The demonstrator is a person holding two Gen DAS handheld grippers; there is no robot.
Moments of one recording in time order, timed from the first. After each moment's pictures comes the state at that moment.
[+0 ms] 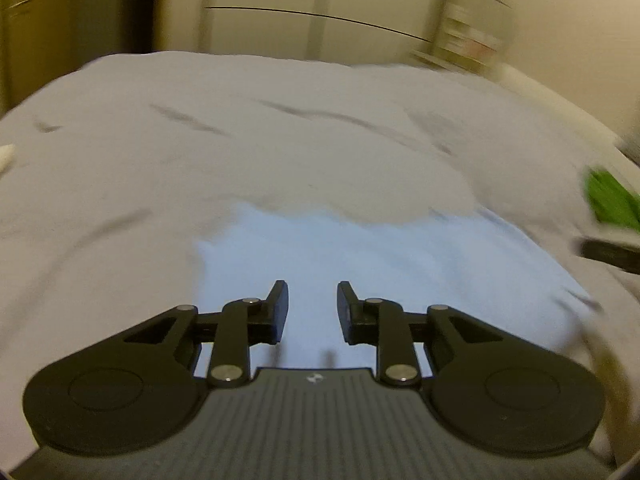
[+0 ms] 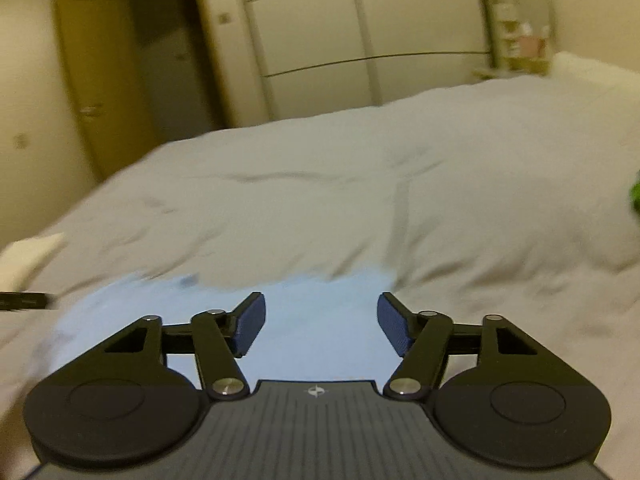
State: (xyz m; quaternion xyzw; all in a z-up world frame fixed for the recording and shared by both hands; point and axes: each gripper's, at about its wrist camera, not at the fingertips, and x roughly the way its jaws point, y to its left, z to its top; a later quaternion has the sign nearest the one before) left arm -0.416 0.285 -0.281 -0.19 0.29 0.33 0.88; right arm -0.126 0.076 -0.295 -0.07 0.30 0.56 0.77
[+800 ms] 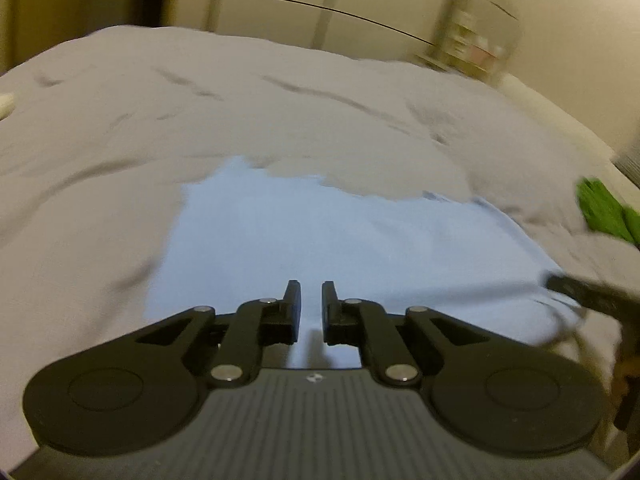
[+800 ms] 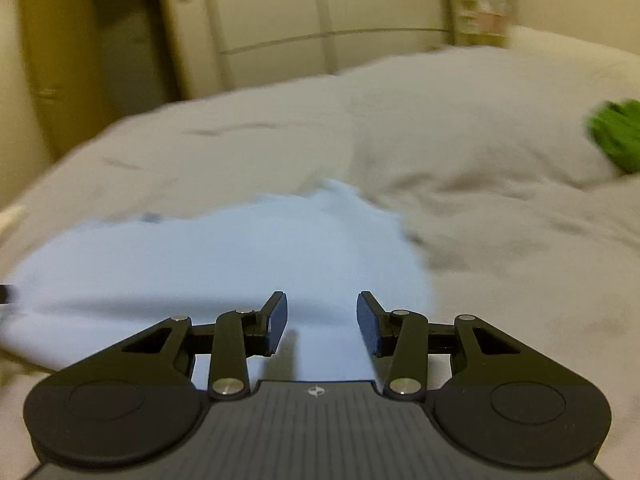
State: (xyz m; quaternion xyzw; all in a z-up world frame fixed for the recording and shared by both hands) left arm -0.432 0.292 -0.321 -0.23 0.28 0.33 0.87; right arm -0.159 0.058 -0.349 -0.09 0.31 0.51 0.80
